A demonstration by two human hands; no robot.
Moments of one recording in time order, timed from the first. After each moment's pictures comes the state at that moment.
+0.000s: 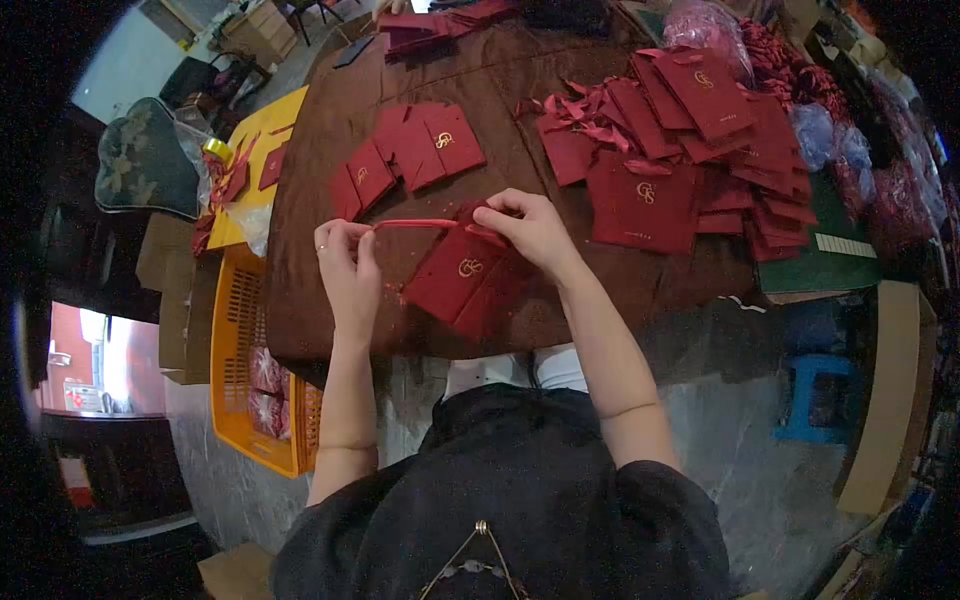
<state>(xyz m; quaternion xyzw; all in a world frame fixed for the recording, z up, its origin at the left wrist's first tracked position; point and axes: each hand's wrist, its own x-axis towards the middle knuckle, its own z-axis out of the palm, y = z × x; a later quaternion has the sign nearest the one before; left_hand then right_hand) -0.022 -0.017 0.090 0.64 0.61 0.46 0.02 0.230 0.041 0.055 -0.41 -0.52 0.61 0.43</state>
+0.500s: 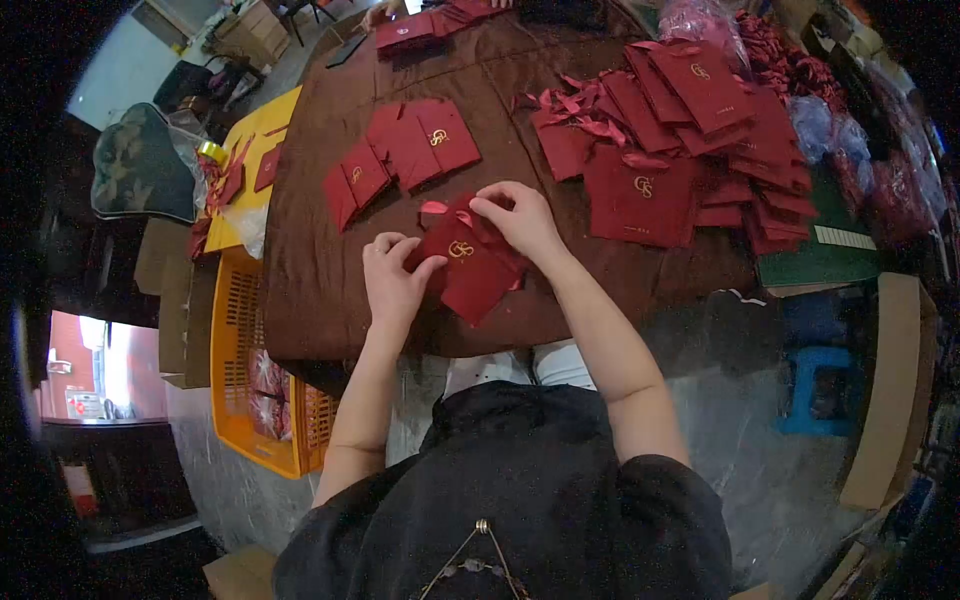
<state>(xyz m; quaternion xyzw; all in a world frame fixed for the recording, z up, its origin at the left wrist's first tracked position) 0.000 -0.015 0.036 0.71 0.63 0.32 0.00 0.216 0.070 0.007 -0.48 -0.61 0.41 0.48</state>
